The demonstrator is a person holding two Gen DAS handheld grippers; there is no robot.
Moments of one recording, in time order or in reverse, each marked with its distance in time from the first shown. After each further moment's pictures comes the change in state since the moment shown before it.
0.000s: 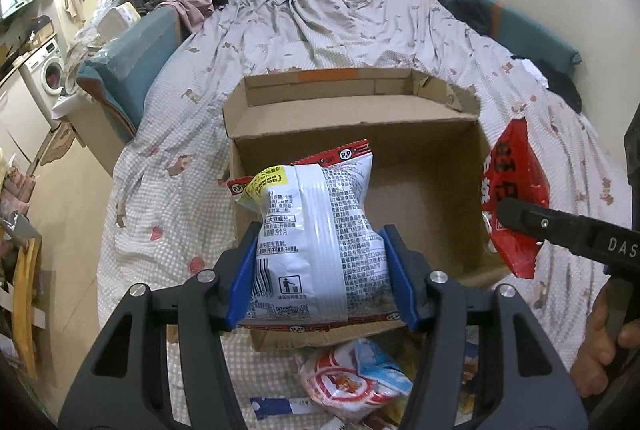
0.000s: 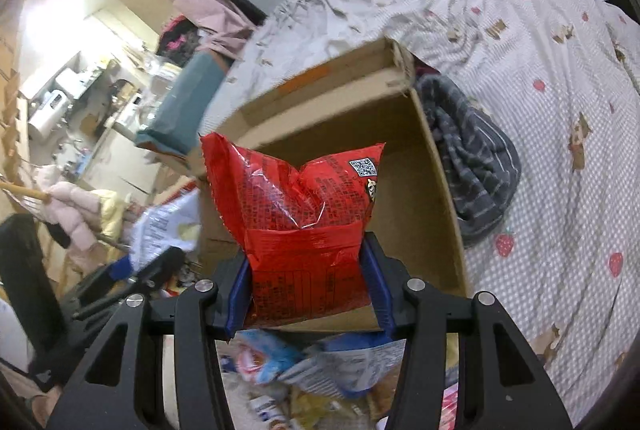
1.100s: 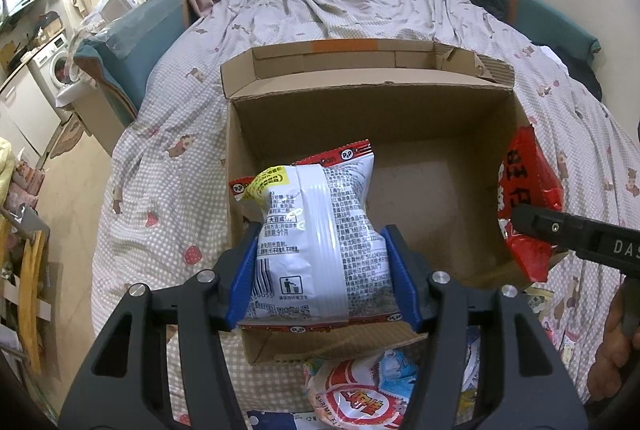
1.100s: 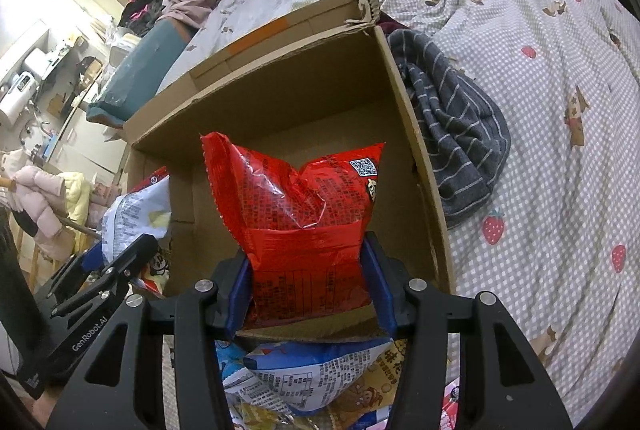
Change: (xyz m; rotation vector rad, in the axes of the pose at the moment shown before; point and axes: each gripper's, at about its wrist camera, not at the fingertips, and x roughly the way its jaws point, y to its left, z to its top) left arm 0.040 0.003 -0.018 -0.011 0.035 0.051; right arm 0.037 -0.016 -0.003 -0.012 0.078 -0.096
